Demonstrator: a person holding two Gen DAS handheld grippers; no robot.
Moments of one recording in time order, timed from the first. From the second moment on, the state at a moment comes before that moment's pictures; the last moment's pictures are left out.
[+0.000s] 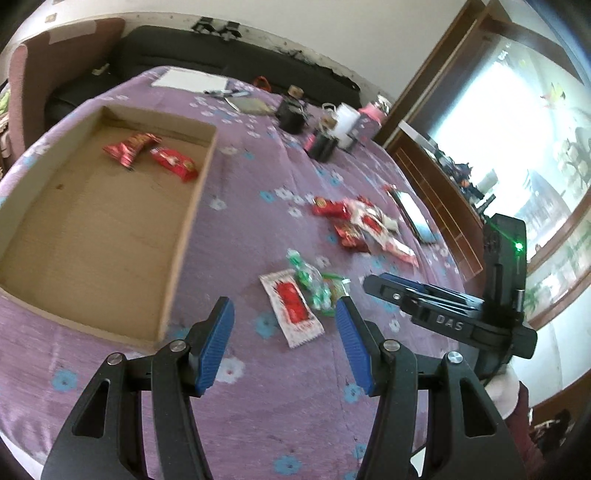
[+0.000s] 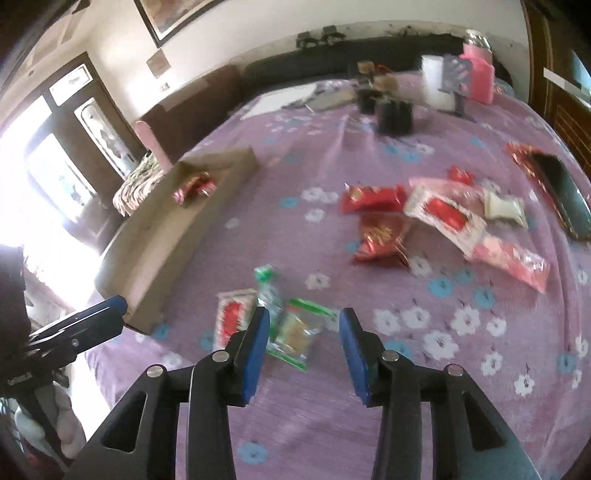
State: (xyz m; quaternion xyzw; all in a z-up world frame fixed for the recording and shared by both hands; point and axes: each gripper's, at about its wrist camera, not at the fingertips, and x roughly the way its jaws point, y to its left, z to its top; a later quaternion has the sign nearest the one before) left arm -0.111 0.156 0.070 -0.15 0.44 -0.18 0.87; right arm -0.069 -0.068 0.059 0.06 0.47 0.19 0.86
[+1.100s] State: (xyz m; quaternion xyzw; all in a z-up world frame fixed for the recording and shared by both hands) left arm -0.070 0.077 0.021 -0.06 0.49 -0.15 0.86; right arm -0.050 -0.096 0.023 -0.01 0.49 0.13 0.86
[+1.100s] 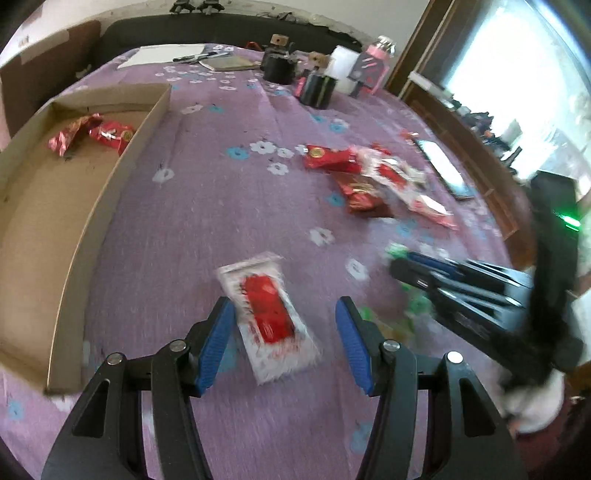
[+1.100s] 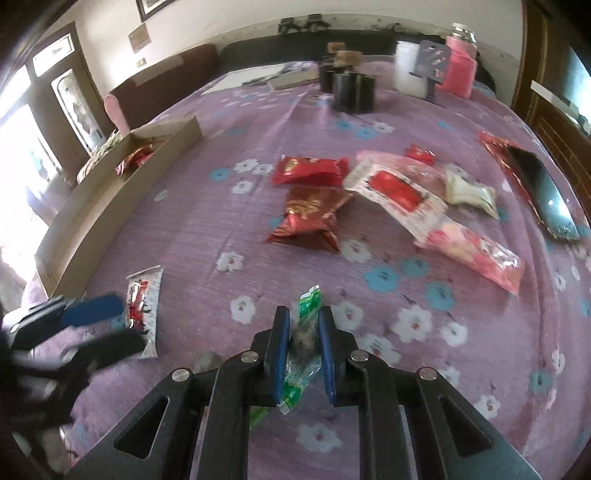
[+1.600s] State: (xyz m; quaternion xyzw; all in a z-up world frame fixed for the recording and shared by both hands) left arm -0.084 0.100 0.032 -0.06 0.45 -0.16 0.88; right arm -0.070 -0.117 0.038 0.05 0.46 0.15 0.87
